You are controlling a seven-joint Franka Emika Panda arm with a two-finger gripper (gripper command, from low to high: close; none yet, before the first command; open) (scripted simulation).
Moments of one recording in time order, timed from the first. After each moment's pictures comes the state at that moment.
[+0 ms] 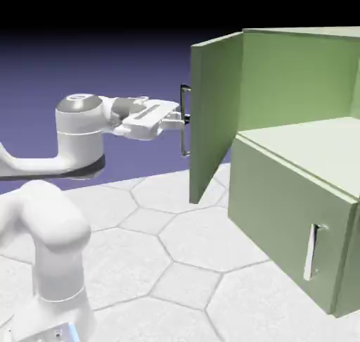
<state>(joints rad) 0.30 -1.41 0.14 -3.02 -1.46 2.10 -0.73</state>
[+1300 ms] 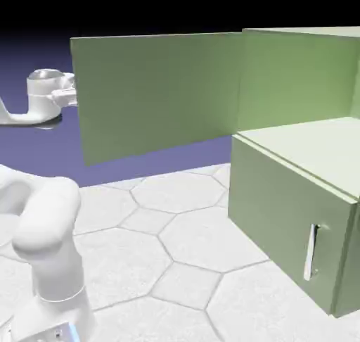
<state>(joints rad) -0.43 -1.04 1.38 -1.98 -0.53 1.01 -0.72</state>
